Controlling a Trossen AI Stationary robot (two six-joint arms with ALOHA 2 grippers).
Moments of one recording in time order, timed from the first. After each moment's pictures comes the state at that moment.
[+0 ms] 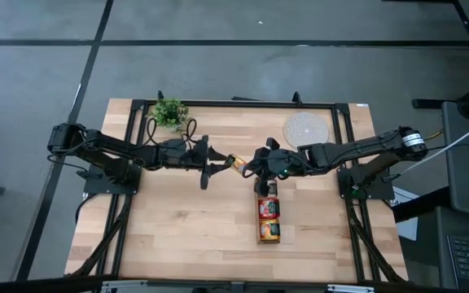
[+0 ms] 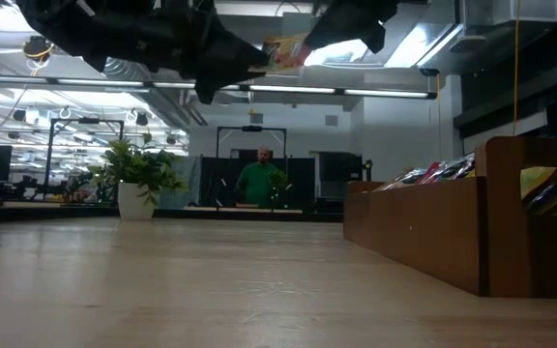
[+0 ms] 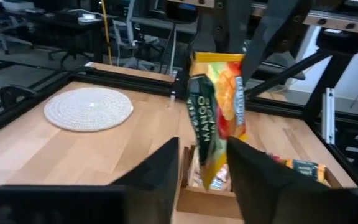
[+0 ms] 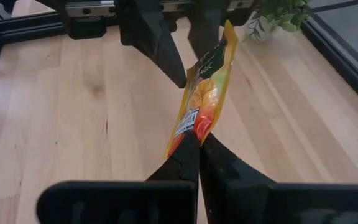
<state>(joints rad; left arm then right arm) 0.04 1.33 0.55 0.65 -0.03 -0.18 0.17 1.48 1.21 -0.38 0.32 0.28</state>
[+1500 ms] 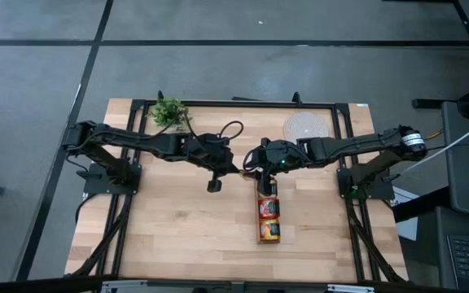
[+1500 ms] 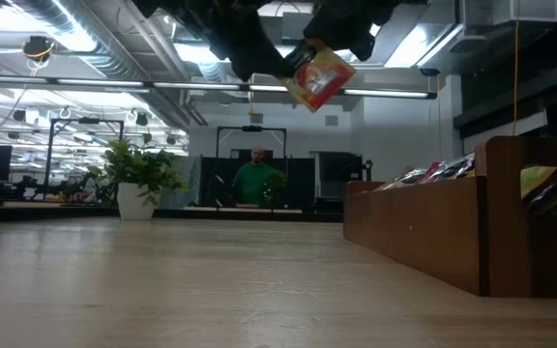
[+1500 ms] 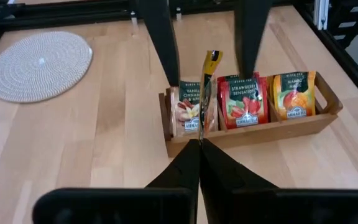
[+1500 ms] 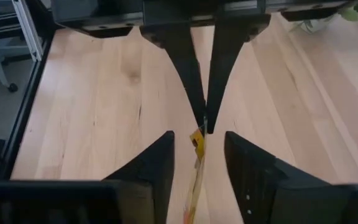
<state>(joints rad) 0.03 1.49 1.07 -0.18 0.10 0.09 0.10 1.47 1.21 -0.37 0.08 0.21</state>
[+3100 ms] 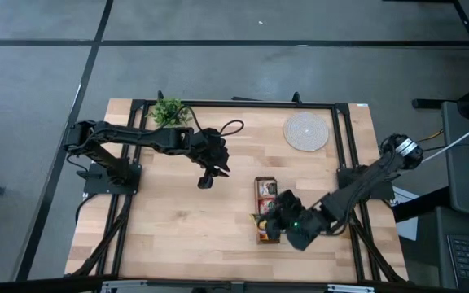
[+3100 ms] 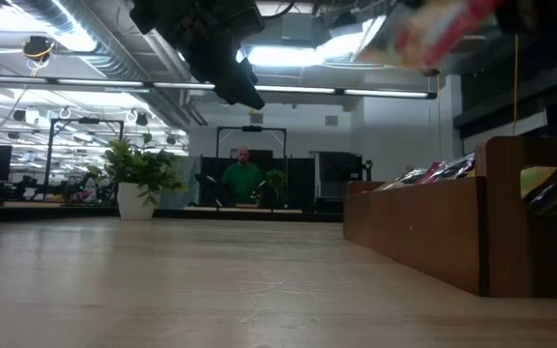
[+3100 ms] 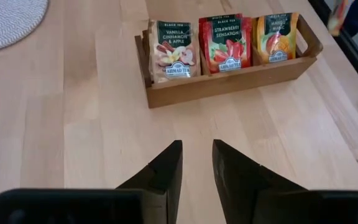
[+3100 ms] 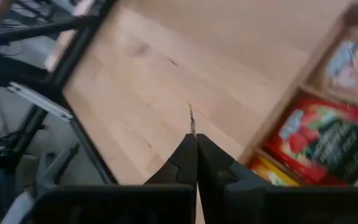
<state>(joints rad) 0.12 1.49 1.05 -0.35 0.27 0.18 0.65 1.57 1.21 -0.54 0.59 1.47</state>
